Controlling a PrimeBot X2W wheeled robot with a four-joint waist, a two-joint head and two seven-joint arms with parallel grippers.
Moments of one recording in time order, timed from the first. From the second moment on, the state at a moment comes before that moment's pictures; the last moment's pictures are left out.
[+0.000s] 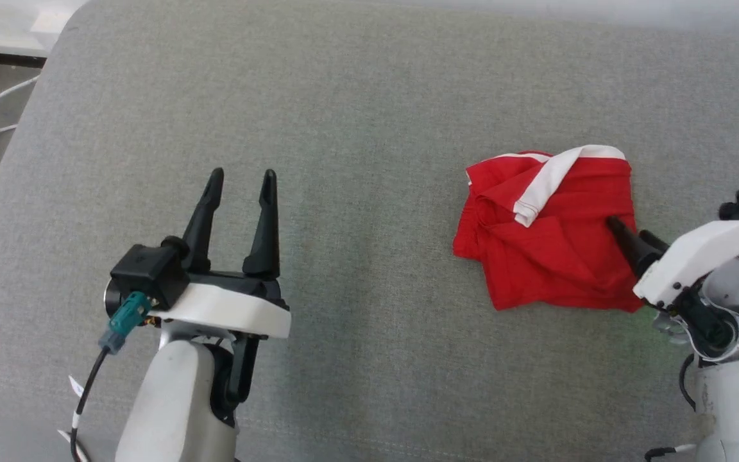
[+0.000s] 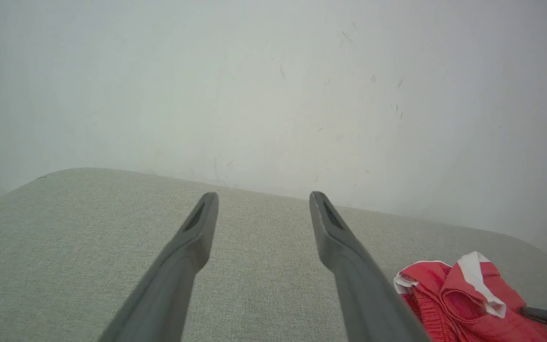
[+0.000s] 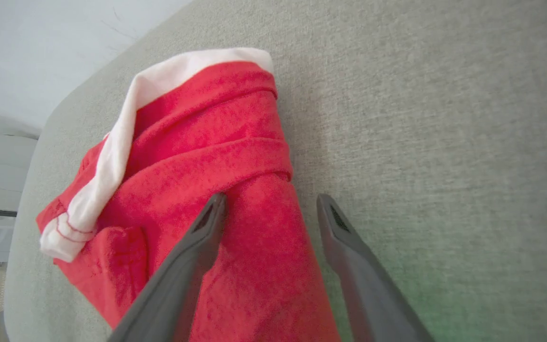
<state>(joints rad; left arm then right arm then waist) -0.30 0.05 -0.11 0.16 -0.28 -0.07 -0.26 -0.43 -0.05 -0.29 0.40 0.48 0.13 0.50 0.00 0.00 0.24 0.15</state>
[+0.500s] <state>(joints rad) -0.27 0.05 -0.10 0.15 -0.28 -0.07 -0.26 -0.50 -0.06 -0.11 0.49 0.41 0.13 0.64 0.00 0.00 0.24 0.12</state>
